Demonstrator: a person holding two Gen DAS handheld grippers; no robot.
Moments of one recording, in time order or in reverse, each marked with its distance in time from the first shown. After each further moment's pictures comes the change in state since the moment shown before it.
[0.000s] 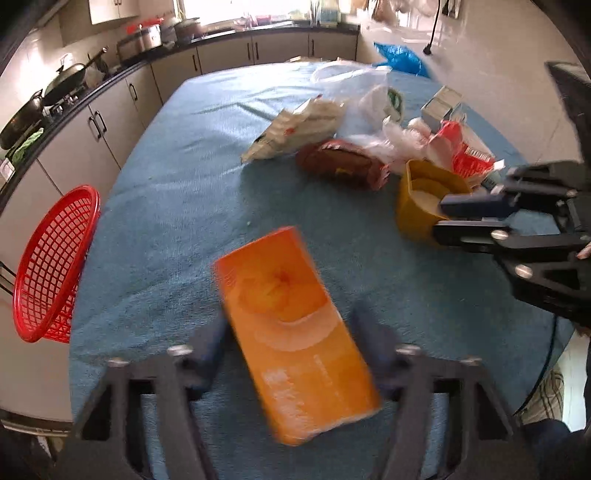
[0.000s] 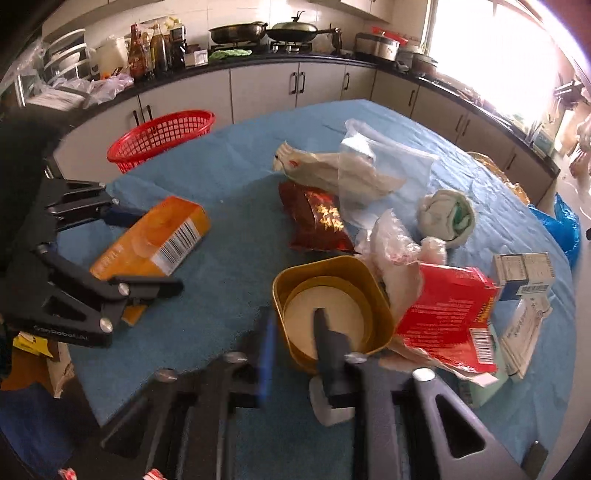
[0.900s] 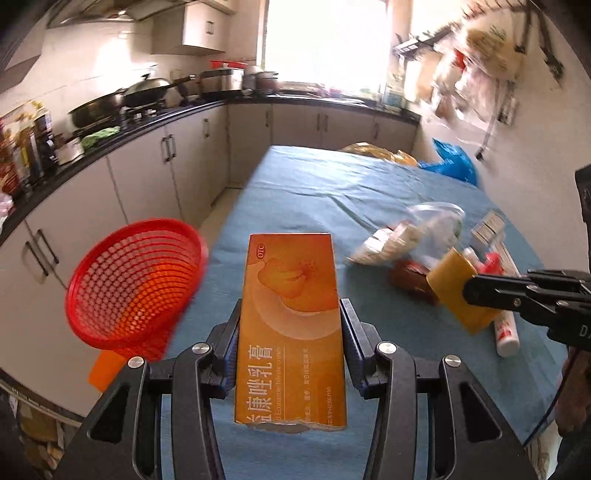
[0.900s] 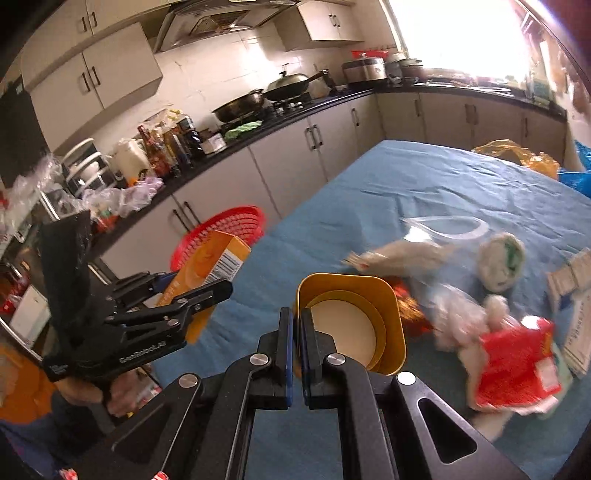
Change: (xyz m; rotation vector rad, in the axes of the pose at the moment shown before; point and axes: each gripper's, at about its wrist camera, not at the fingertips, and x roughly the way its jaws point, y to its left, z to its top) left arm -0.063 0.082 0.005 -0.251 -0.292 0.110; right arm -0.033 0.024 0.068 0.261 -0.218 0.288
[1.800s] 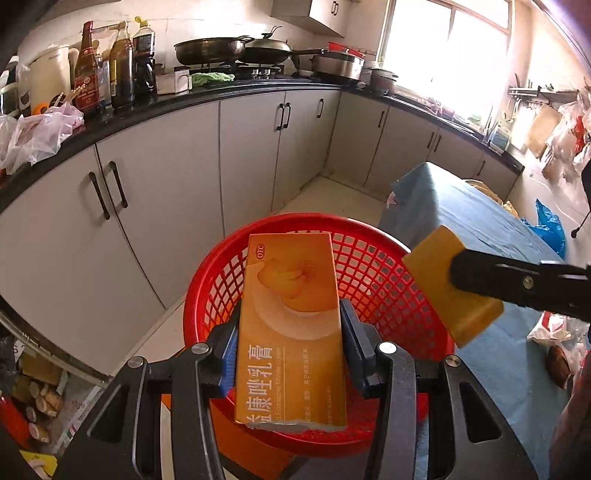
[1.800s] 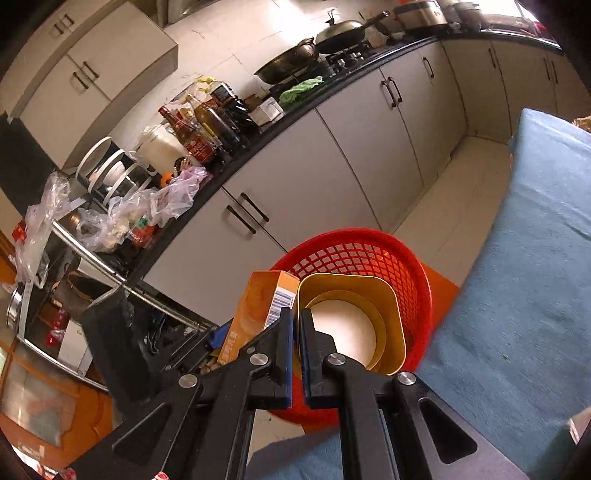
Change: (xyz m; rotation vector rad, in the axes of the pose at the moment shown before) left arm 0.058 0.191 0.015 -0.291 0.043 0.220; right arm 0.226 0.093 0.111 0.077 0.158 0.245
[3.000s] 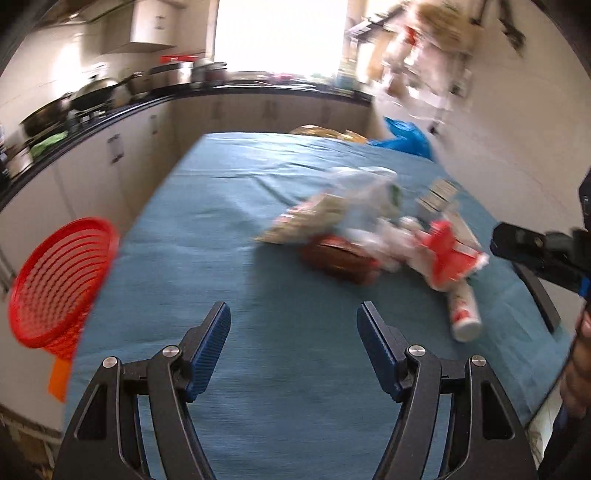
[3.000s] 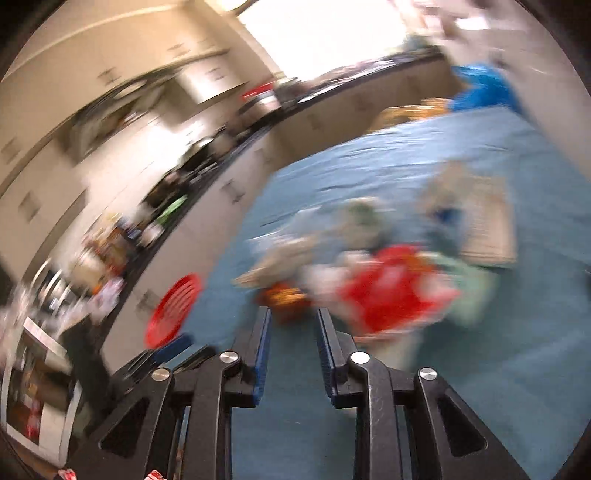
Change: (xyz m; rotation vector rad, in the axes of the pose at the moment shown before) left arm -0.087 -0.238 -0.110 0.426 0.030 -0.390; right arm -0.347 -0.142 -0.225 0.428 -0.432 -0.406
